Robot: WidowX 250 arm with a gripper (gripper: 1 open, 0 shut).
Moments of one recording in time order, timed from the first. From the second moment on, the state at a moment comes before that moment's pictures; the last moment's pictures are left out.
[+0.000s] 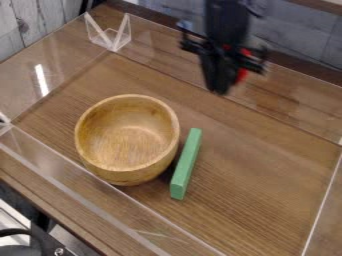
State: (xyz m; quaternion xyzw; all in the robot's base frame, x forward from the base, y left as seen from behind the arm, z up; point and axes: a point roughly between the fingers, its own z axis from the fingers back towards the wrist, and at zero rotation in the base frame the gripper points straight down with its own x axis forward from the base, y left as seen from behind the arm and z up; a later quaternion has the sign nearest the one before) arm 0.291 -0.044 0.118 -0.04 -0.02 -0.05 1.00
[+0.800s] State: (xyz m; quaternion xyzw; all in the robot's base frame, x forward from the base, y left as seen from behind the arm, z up) arm 0.262 -0.126 0.099 -0.05 -0.01 0.00 1.00
